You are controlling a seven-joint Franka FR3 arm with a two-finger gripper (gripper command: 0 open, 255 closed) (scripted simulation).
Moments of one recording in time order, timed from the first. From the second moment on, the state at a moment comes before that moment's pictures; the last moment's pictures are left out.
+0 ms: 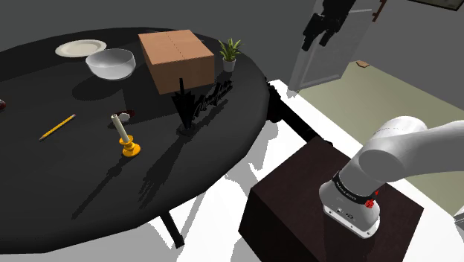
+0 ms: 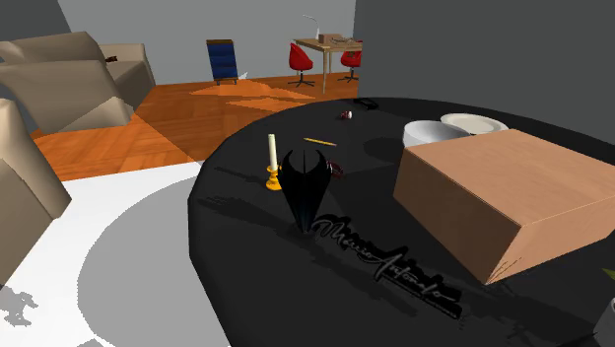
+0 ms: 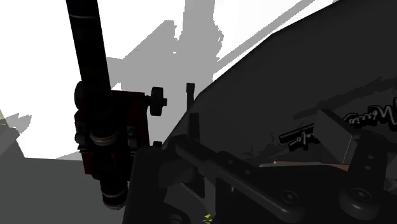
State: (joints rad) arm -0.01 -0.77 -0.07 -2.28 -0.05 1.68 0.02
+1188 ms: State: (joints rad) arm 0.01 -0.56 0.33 -2.19 0.07 1.81 0.56
